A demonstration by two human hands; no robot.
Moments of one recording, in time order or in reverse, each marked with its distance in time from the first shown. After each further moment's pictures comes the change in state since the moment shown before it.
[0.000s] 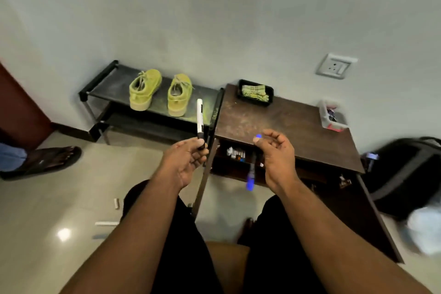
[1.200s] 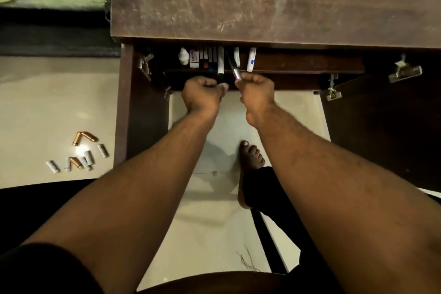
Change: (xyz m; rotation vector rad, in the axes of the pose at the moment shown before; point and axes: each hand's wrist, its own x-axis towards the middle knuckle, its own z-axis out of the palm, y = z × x) left_hand 0.250 -0.257 0.084 0.757 0.246 -0.041; right_hand 0.202 0.255 -0.093 -0.193 0.312 0.526
